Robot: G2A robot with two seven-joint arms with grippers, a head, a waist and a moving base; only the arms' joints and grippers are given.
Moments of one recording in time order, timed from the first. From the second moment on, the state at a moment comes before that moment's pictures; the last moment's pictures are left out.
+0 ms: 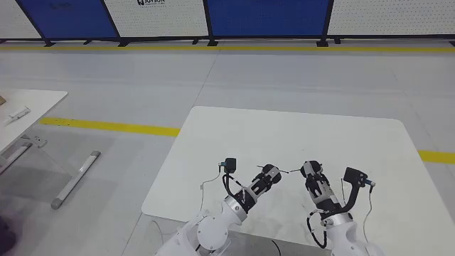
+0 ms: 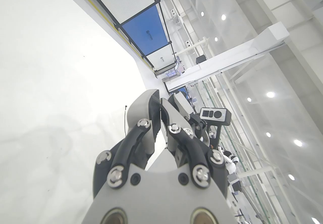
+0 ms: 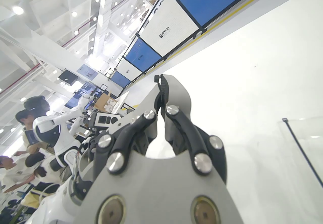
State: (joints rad) left arm 1.55 -1.24 -0.98 -1.73 0.08 -0.18 0.02; right arm -1.66 -1.25 1.16 -1.90 -0.53 0.04 -0.01
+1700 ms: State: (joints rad) left arm 1.55 -1.24 -0.98 -1.73 0.08 -0.18 0.02; right arm -1.66 -1.27 1.14 -1.89 -0.55 0.04 0.02
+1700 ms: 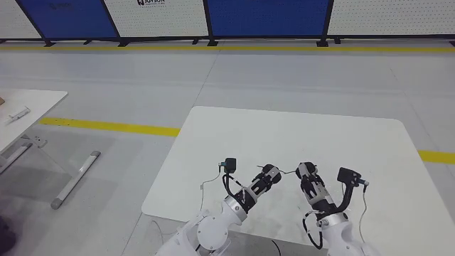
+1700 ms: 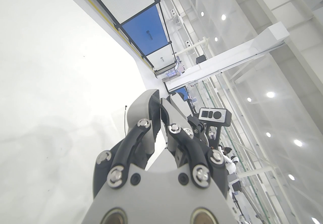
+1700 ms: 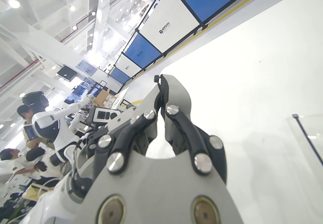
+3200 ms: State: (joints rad) left arm 1.55 -1.24 -0.98 -1.73 0.08 -0.18 0.02; right arm -1.71 -1.28 1.16 -1.91 -0.58 0.02 -0.12
